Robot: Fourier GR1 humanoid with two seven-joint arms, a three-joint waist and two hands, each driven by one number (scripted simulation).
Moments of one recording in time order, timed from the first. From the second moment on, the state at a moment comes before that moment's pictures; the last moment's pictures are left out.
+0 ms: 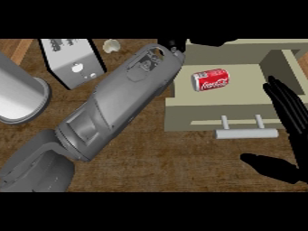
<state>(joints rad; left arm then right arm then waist) -1.46 0.00 -0.61 -0.44 0.70 0.84 -0.10 -0.01 -0.23 0.04 -2.03 0.79 0.10 -0.02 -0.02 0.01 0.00</state>
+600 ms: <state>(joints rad) -1.39 0.11 -0.62 -0.61 0.64 0.84 0.03 -0.15 -0.17 0.08 -1.60 1.04 -0.15 -0.06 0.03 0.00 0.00</state>
